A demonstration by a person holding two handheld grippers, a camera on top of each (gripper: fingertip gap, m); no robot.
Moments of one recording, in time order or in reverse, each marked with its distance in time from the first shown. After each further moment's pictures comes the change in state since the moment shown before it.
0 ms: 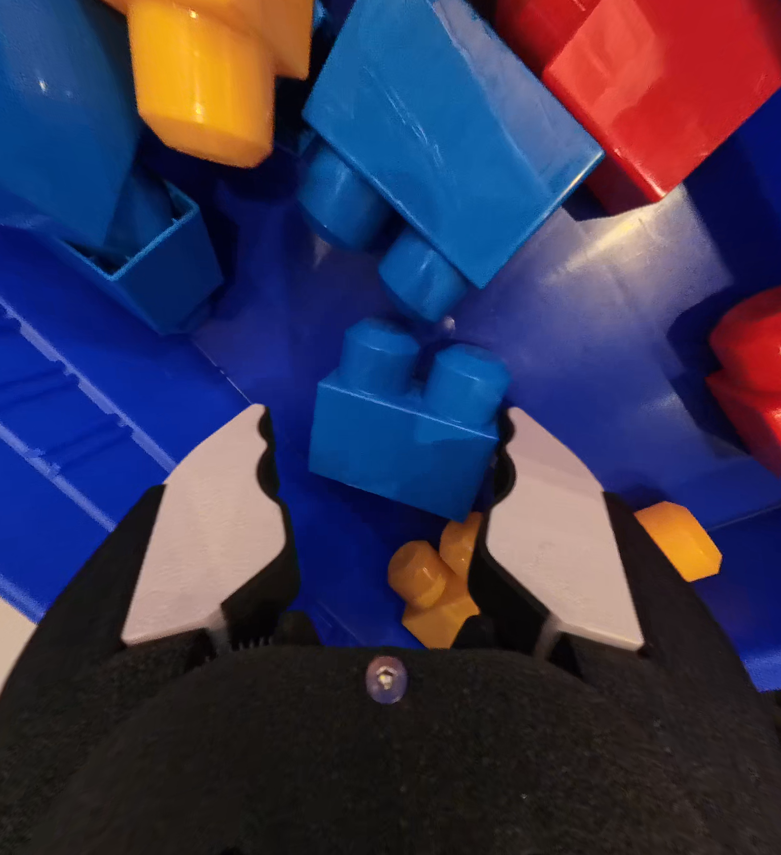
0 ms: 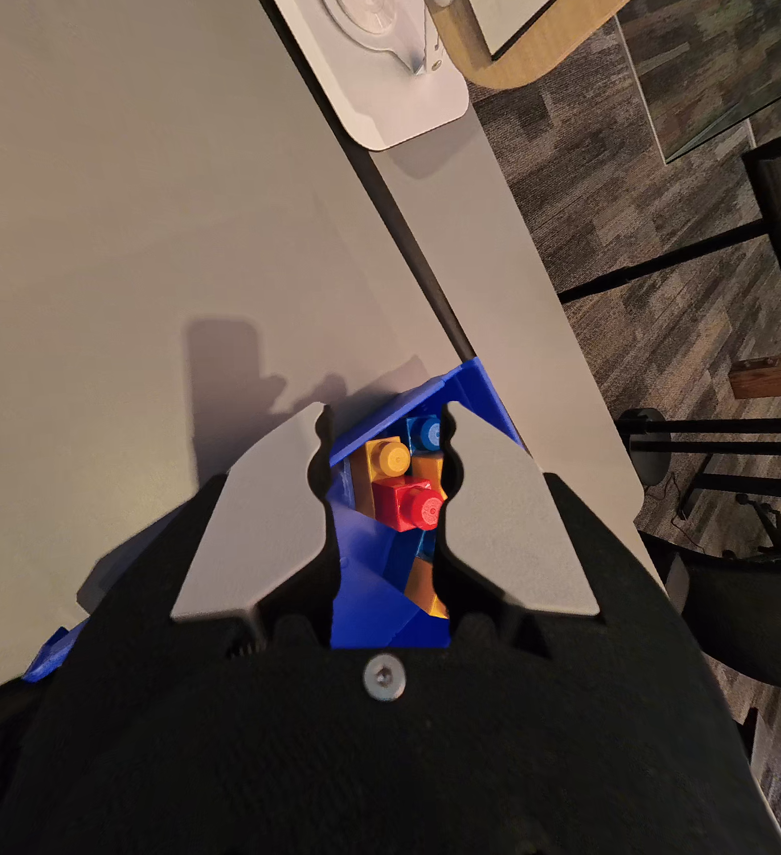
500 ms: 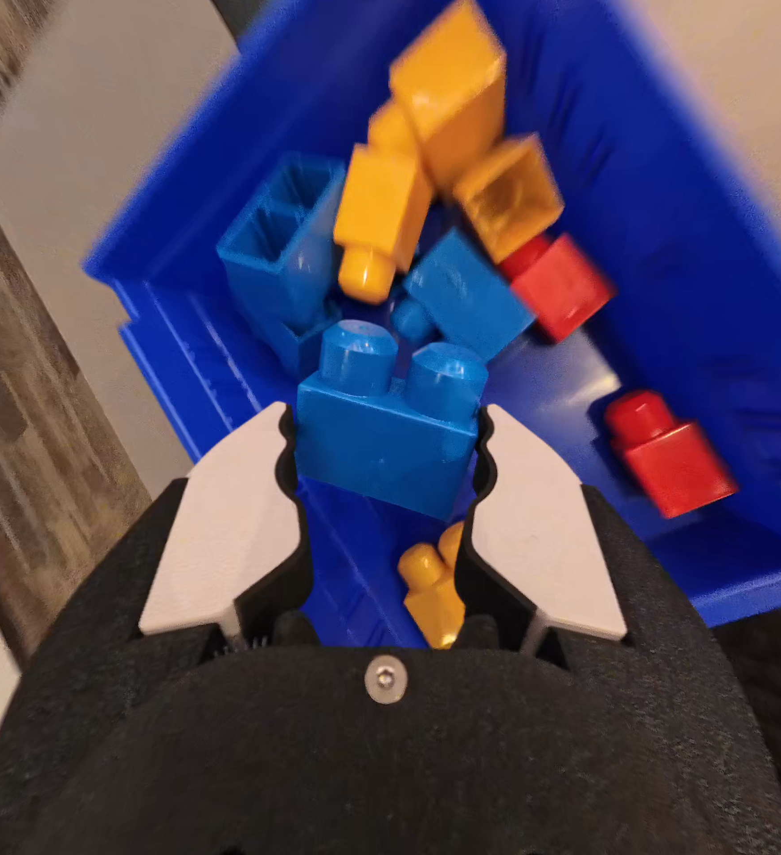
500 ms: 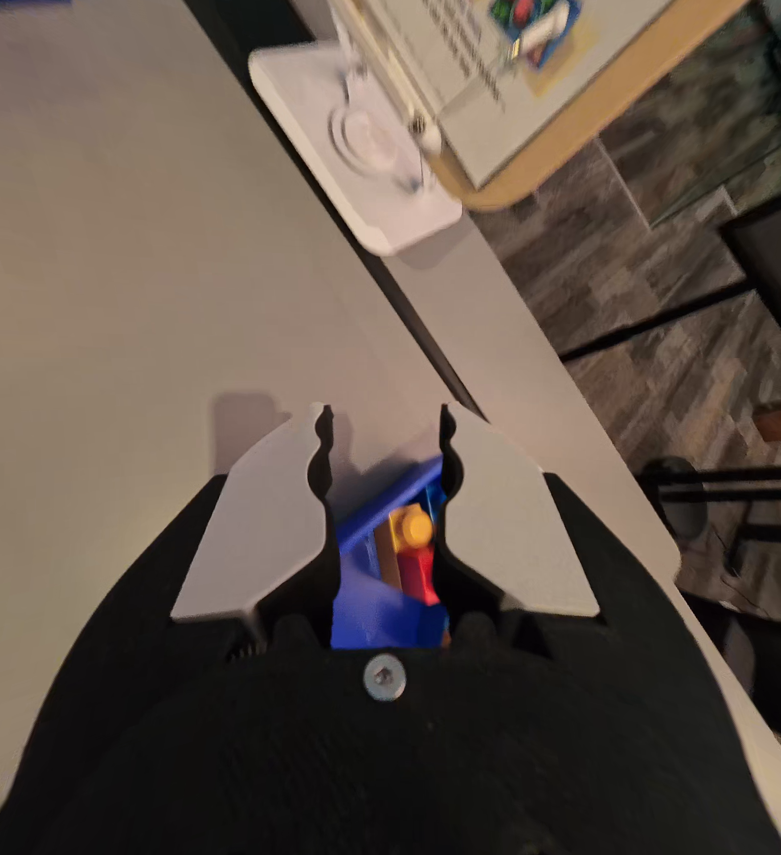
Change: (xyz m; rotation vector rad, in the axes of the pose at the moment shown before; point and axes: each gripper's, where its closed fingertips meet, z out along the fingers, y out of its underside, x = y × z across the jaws) left arm -0.016 -0.040 -0.078 0.281 -0.109 -0.108; right arm -0.008 -0.048 -0.005 0.205 -0.015 0.080
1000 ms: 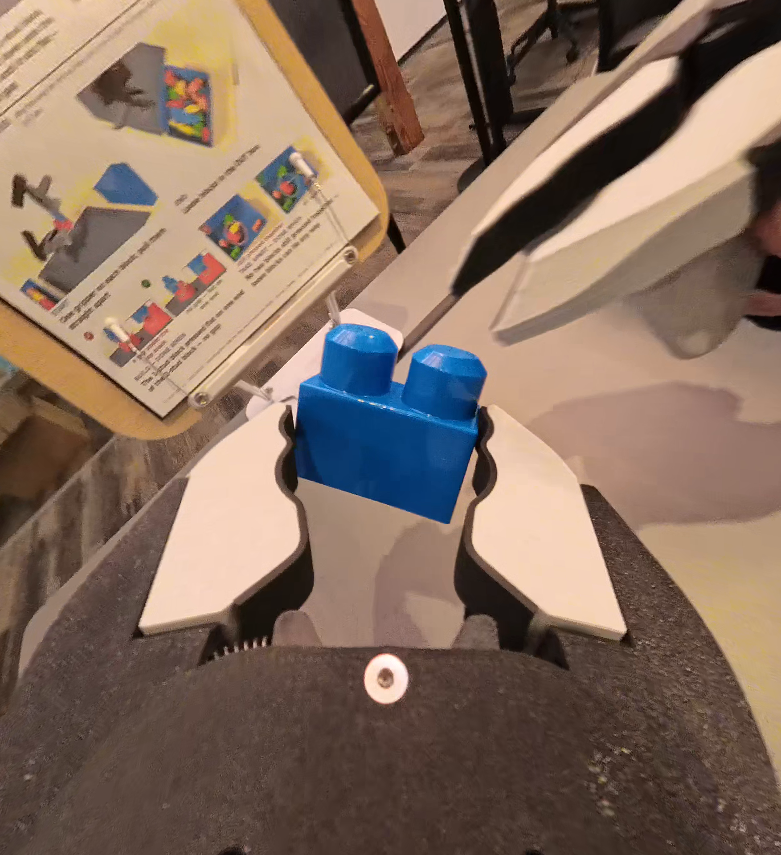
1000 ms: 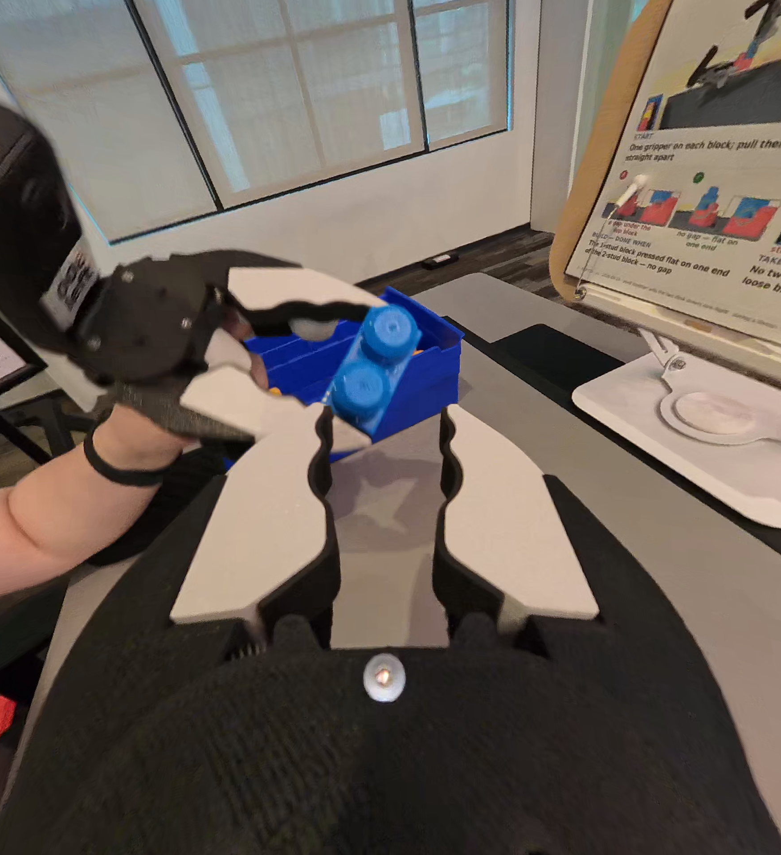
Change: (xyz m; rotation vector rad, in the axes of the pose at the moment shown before) left arm 0.200 -0.202 -0.088 0.782 -0.017 0.203; right arm -0.149 -0.134 0.008 0.616 -0.547 0.456
